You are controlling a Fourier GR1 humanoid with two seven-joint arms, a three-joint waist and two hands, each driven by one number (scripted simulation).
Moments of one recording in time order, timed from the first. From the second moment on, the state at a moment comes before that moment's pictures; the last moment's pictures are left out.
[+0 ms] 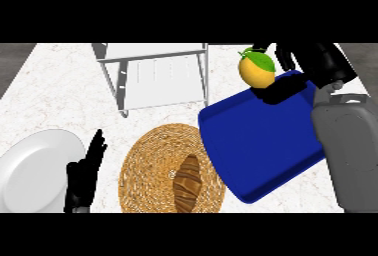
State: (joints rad) left arm 0.09 0.08 -0.06 -1.43 -0.08 0.18 0.04; right arm -0.74 -0.23 -0.01 -1.48 0.62 0.35 0.33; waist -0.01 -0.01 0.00
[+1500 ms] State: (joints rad) left arm 0.06 0.07 -0.06 -1.41 -0.10 0.17 0.02; right arm -1.35 -0.11 -0.05 -0.82 0.71 0.15 0.33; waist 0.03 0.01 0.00
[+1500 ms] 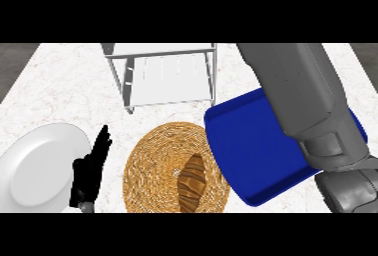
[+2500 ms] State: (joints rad) left arm 0.03 0.06 -0.07 -1.40 -0.11 0.16 0.02; right arm -1.44 -0.01 -0.20 -0.37 0.59 -0.10 0.18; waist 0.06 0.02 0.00
